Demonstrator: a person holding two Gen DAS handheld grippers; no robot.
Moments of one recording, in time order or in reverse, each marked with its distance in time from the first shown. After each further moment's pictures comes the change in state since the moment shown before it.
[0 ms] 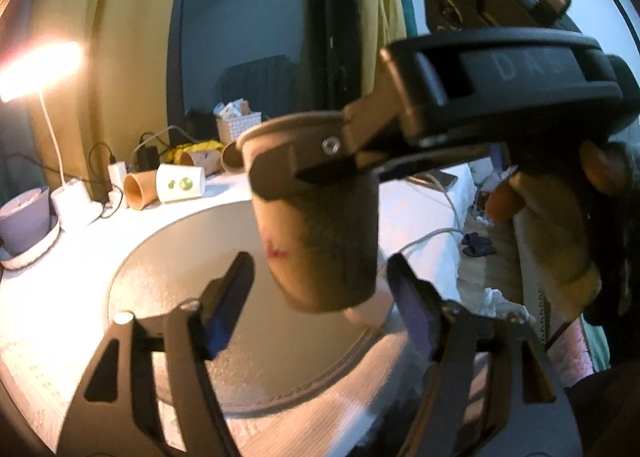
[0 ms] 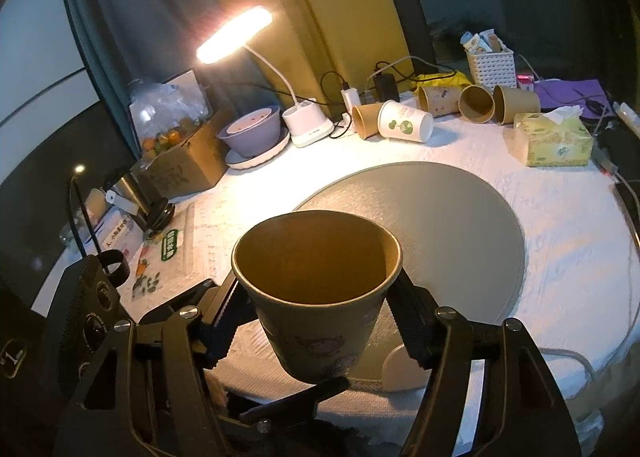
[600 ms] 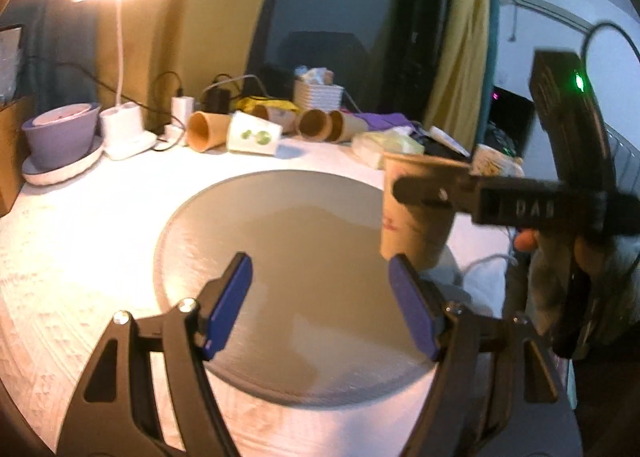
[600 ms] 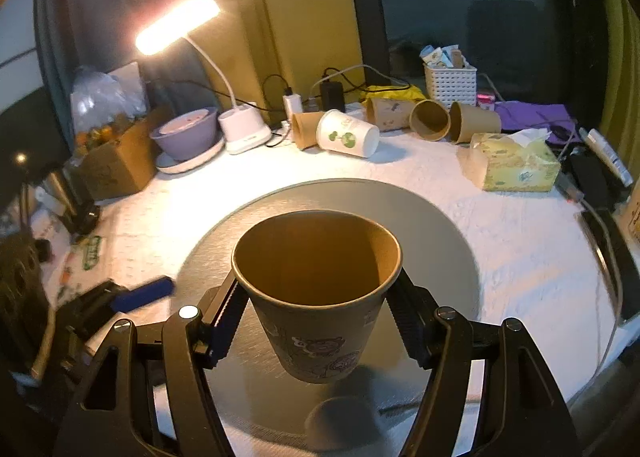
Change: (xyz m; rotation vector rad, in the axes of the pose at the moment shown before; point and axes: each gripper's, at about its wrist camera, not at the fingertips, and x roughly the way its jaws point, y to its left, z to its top) left arm 0.000 0.083 -0.006 -0.279 0.068 0.117; right arm 0.046 -0.027 0.008 -0.073 -0.035 -0.259
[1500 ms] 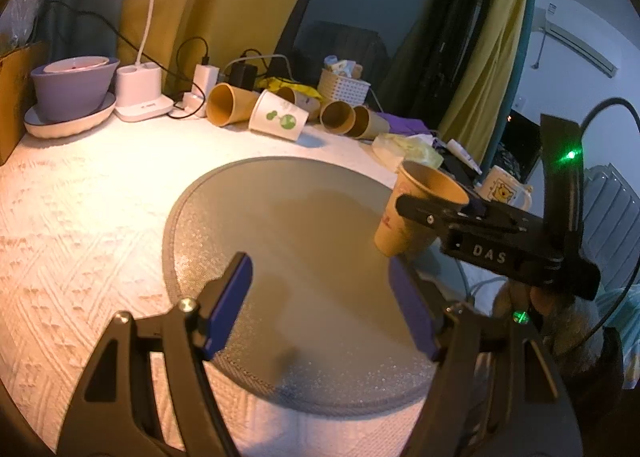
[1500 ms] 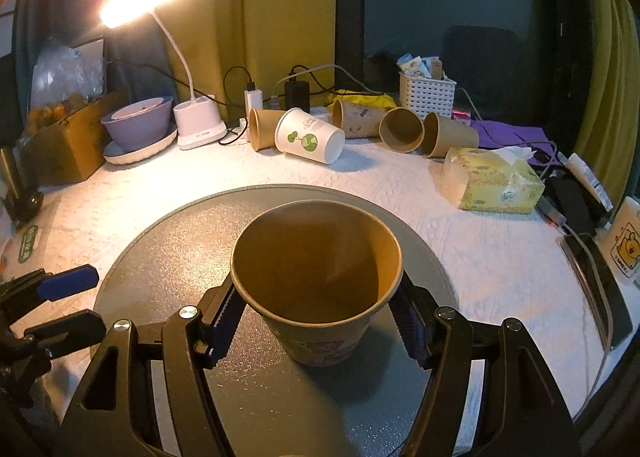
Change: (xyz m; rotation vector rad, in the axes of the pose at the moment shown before) left arm 0.014 0.030 0.003 -0.144 0.048 -0.026; right arm 0.040 -0.005 -0.004 -0.063 -0.043 -0.148
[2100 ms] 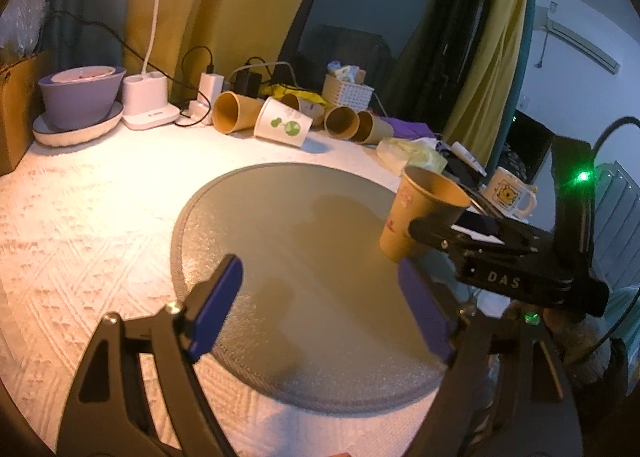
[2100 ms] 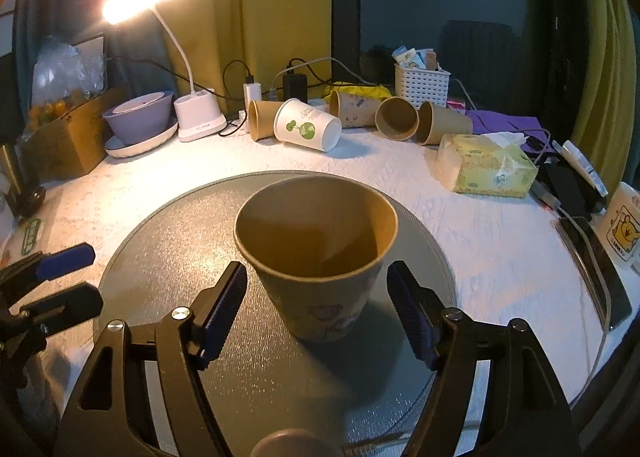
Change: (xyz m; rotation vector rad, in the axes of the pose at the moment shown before) left arm -0.007 -0.002 0.000 0.018 -0.022 0.032; right arm -0.012 -0.001 -0.014 0.021 0.021 -0.001
